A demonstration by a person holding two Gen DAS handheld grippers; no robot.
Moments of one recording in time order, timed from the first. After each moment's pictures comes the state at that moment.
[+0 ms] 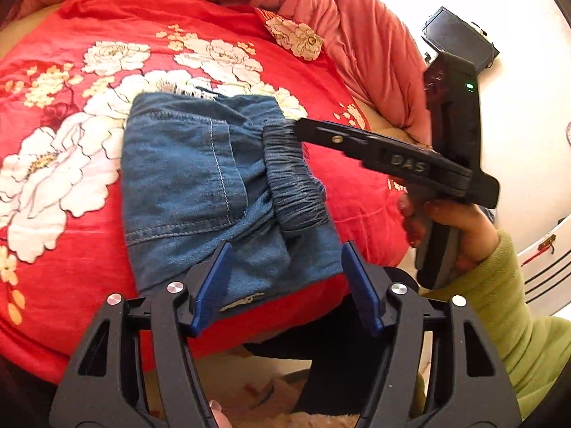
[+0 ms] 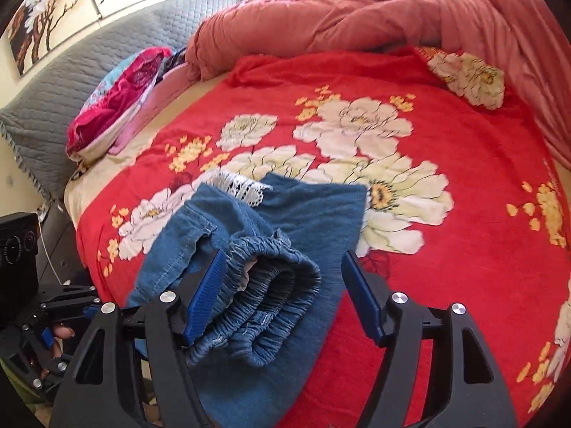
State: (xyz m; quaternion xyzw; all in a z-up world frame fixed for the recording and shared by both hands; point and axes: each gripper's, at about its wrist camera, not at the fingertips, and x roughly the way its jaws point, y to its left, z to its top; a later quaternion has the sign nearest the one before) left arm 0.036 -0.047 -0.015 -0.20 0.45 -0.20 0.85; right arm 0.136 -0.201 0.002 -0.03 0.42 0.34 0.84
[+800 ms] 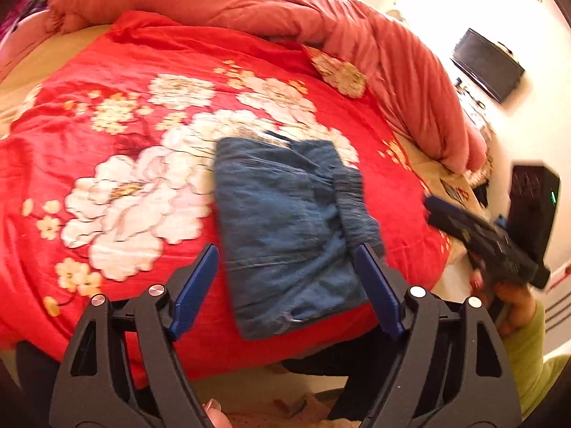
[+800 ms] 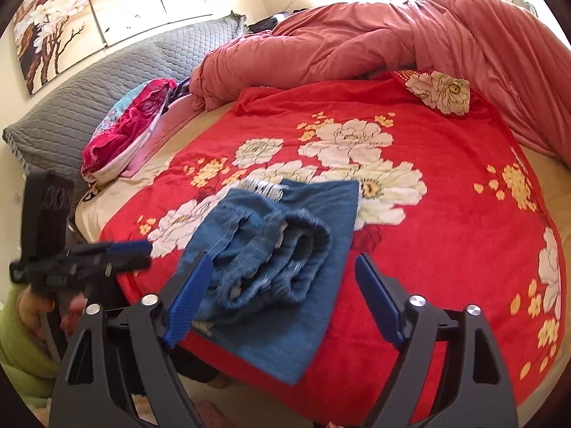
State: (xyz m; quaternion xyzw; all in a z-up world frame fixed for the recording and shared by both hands) left arm 0.025 0.013 0.003 -0.19 0.42 -0.11 0.88; right arm 0.061 -0.230 0.027 0.00 0.38 0.34 0.86
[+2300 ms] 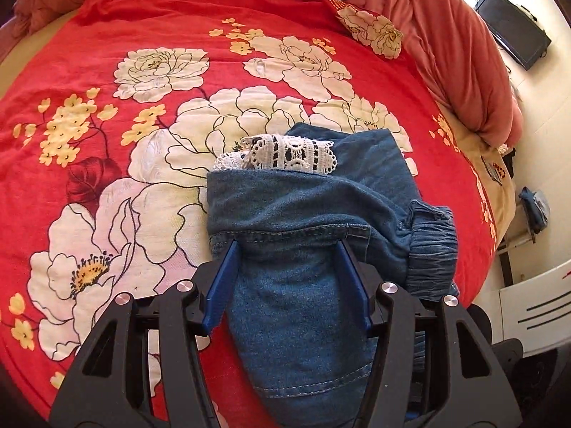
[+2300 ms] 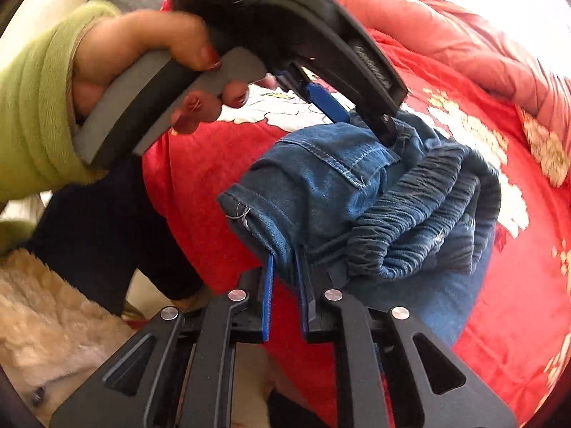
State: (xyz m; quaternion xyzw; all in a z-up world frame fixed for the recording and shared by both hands) left arm 0.134 0.004 -0.043 -0.13 0.51 -0.11 0.84; right arm -0.010 -0.127 -0.046 -0.23 0.38 0.44 0.78
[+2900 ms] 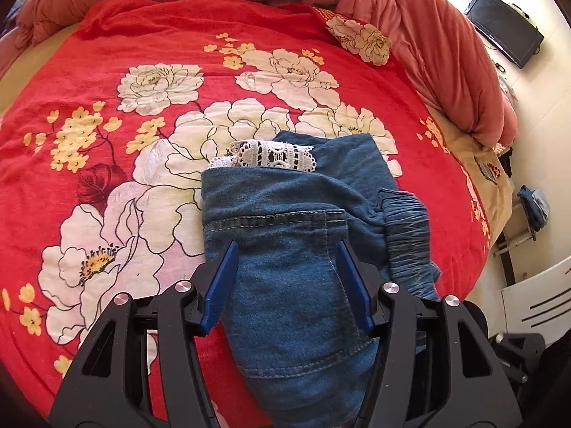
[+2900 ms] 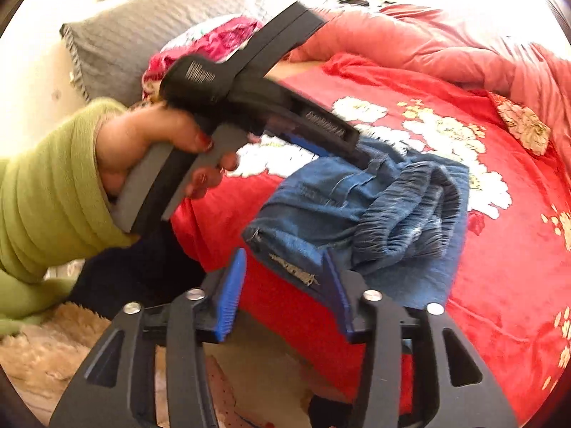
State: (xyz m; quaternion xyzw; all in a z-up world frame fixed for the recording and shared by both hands) left arm 0.118 -0.005 -0.024 -0.13 0.49 -0.11 0.86; right arm -0.017 -0.158 0.000 -0.13 0.37 0.43 0.82
